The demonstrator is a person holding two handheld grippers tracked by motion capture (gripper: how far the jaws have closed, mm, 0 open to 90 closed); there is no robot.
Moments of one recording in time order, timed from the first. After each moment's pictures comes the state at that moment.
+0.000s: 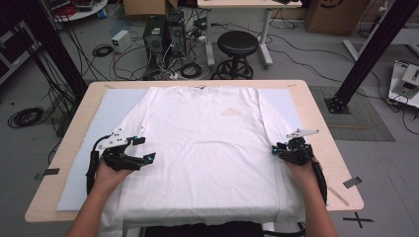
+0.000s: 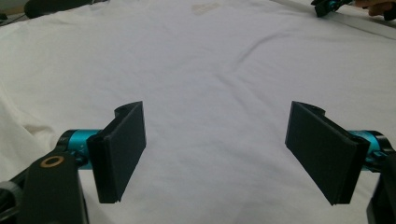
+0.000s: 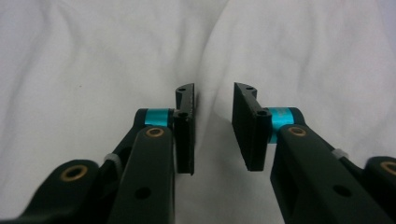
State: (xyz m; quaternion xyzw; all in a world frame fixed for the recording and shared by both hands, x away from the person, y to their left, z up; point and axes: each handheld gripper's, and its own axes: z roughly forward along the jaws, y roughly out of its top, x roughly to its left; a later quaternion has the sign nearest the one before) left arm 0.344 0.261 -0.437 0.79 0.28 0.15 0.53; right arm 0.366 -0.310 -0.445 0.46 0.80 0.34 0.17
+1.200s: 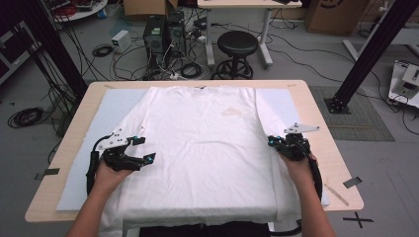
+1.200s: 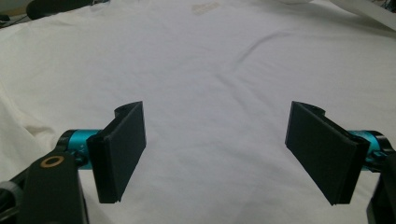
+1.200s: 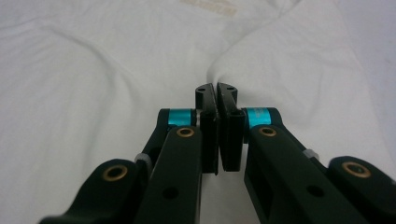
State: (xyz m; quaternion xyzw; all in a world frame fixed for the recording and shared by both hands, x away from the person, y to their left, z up) left arm 0.342 0.261 -0.436 0.79 0.28 0.15 0.53; right arm 0.362 -0.280 -0.414 0.42 0.79 0.40 0.19
